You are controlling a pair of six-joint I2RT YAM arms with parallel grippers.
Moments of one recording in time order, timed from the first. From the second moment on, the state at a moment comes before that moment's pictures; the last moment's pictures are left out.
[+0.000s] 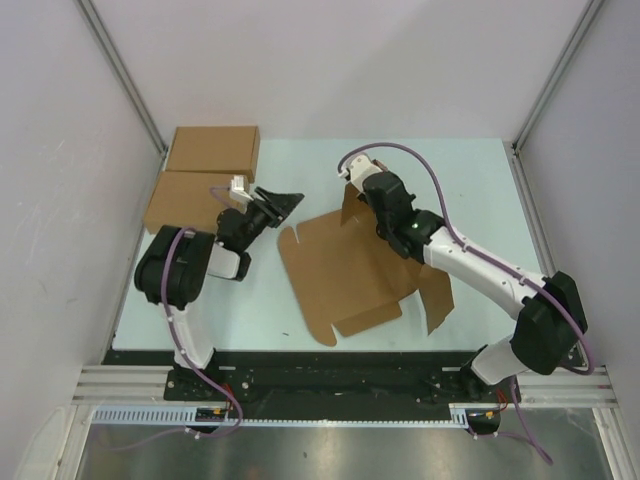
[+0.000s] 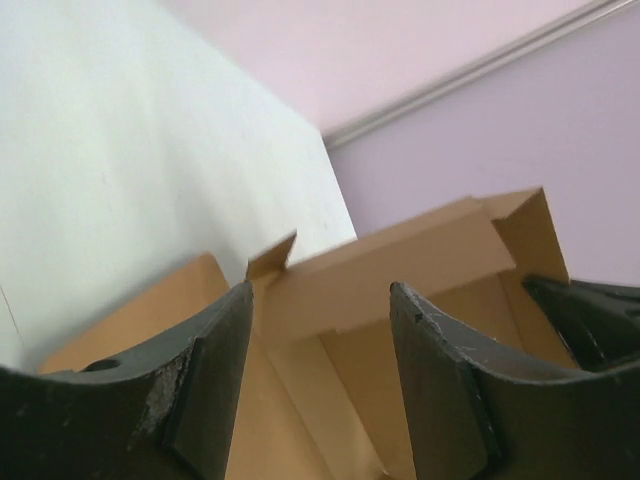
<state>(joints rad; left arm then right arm) -0.24 1.92 0.67 1.31 0.41 -1.12 0.72 1.50 1.25 -0.22 0.67 -0.45</state>
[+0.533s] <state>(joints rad) -0.39 1.73 0.72 0.96 0.25 -0.72 0.69 1.45 1.09 -0.04 0.67 -0.51</state>
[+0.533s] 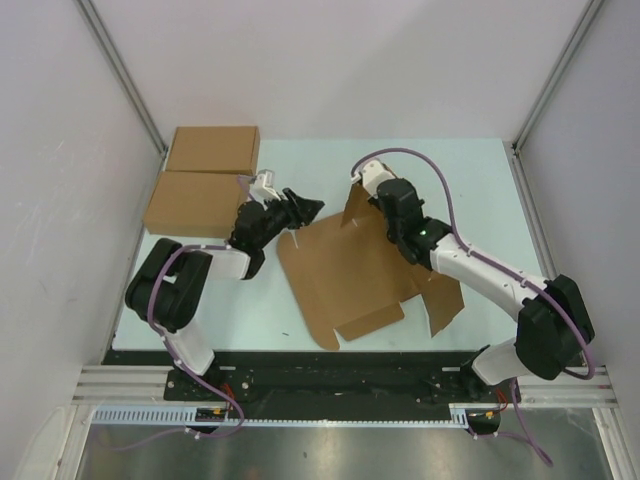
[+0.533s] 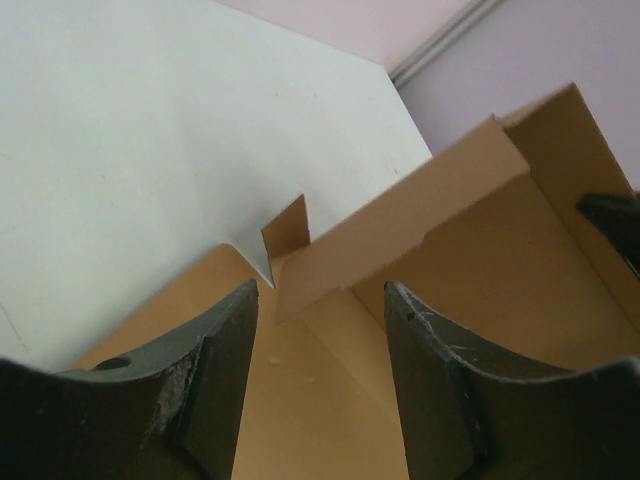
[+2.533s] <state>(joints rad) -0.35 2.03 1.11 0.70 0.27 -0.59 -0.10 1.98 1.14 0.10 -0.57 0.42</state>
